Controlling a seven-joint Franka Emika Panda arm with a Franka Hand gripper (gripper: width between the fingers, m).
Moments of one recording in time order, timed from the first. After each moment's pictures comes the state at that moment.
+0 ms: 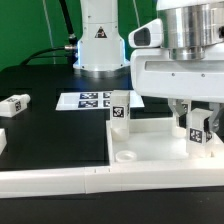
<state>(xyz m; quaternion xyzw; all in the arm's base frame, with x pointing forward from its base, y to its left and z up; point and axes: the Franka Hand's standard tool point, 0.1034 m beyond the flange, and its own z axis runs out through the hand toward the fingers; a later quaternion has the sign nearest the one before) 0.634 0.107 0.072 -0.90 0.43 -0.04 0.07</state>
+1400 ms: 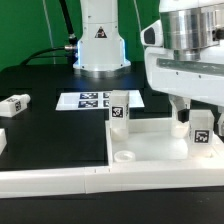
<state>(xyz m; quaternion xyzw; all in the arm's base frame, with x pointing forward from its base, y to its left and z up) 0.627 0.118 0.071 -0.86 0.51 -0.01 0.07</state>
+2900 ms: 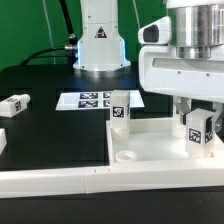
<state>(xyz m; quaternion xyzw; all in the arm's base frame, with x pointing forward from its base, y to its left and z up) 0.629 0.115 0.072 -0.88 0.48 -0.03 0.05</state>
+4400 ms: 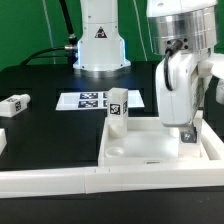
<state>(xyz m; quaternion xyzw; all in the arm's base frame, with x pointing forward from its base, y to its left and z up) 0.628 0.110 0.084 -0.54 0.84 0.05 0.07</state>
